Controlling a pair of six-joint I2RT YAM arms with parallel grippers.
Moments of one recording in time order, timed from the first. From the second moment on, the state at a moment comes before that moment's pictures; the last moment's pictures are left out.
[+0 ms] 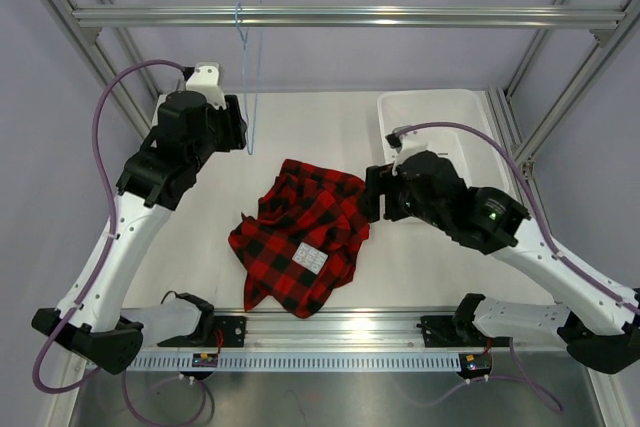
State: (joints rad) left arm -0.41 1.16 1.46 -0.69 -0.21 -0.20; right arm 0.92 1.05 1.31 -0.83 0.26 0.50
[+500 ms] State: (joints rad) left arm -0.41 0.99 1.49 -0.81 -0.31 -0.27; right arm 0.92 1.41 1.08 -0.47 0.12 0.50
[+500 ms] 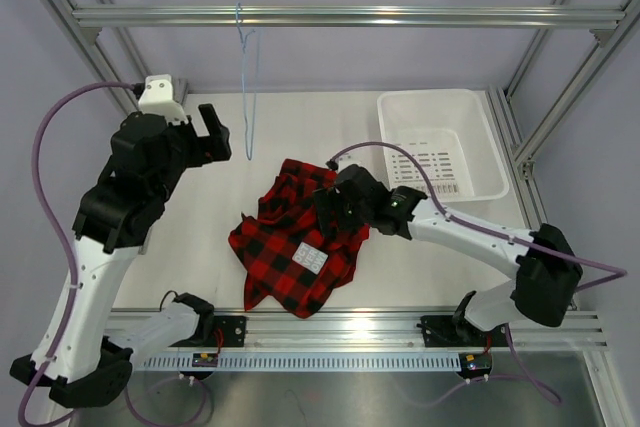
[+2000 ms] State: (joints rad) left arm -0.41 0.71 1.28 -0.85 -0.09 -0.36; right arm 1.08 1.90 1.22 -0.26 0.40 0.50
